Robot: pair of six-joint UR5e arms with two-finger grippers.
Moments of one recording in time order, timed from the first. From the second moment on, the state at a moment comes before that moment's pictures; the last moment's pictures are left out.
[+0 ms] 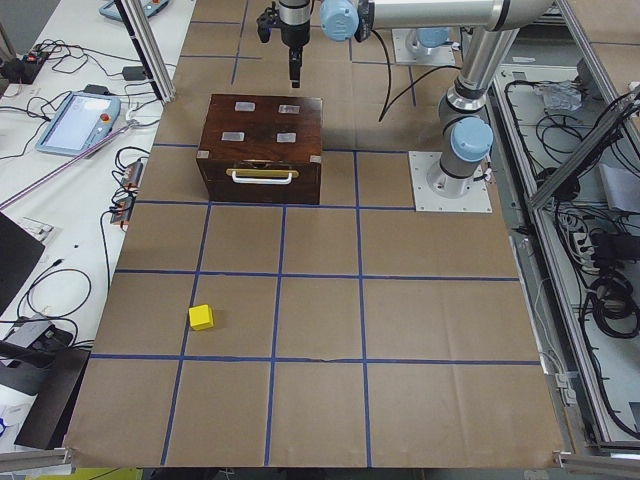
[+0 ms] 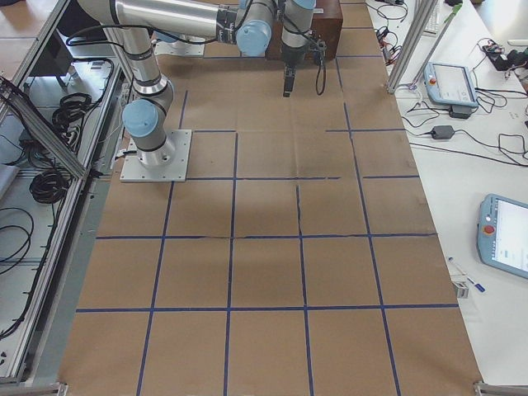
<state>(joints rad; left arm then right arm) -1.58 -1.62 -1.59 -1.49 1.57 0.01 1.45 -1.53 1.63 -1.62 -1.56 -0.03</state>
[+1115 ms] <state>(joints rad) -1.56 -1.62 -1.59 -1.49 1.57 0.01 1.45 -1.53 1.63 -1.62 -1.56 -0.03</state>
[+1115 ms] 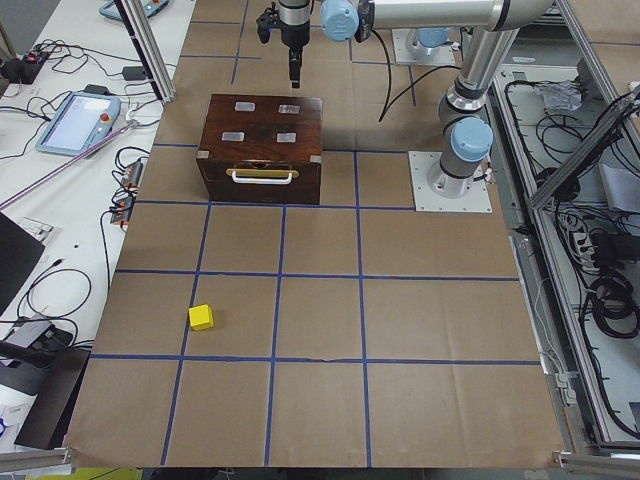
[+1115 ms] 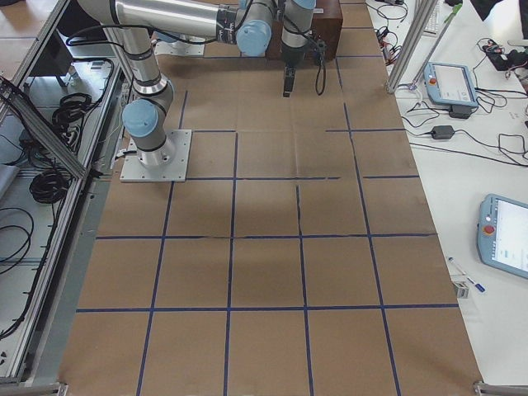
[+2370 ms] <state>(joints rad) -1.07 -1.67 -1.55 -1.49 1.44 0.49 1.45 -1.53 1.63 -1.62 -1.56 -0.03</state>
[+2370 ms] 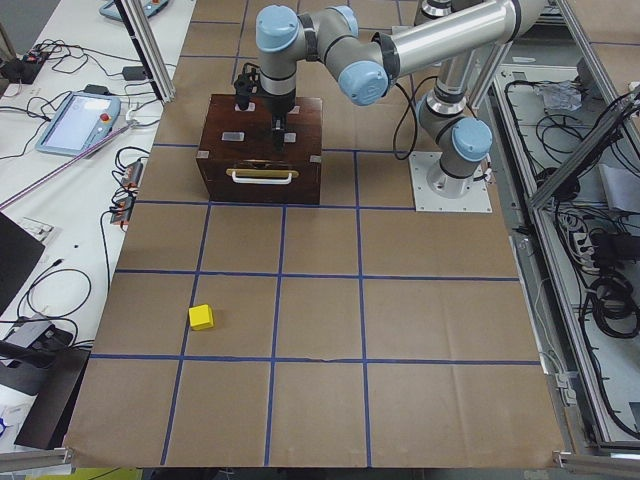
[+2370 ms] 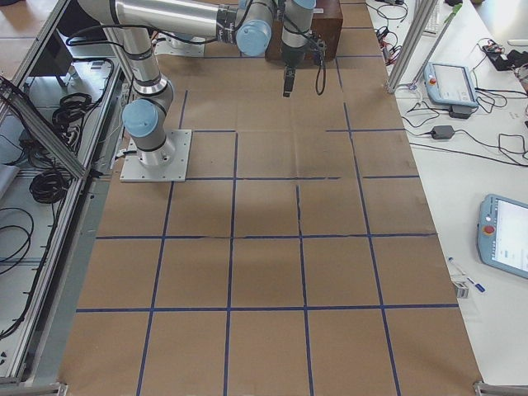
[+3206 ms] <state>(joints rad) -0.90 -1.81 -1.47 -1.50 1.21 0.65 1.45 -1.53 1.63 -1.62 -1.56 -0.03</state>
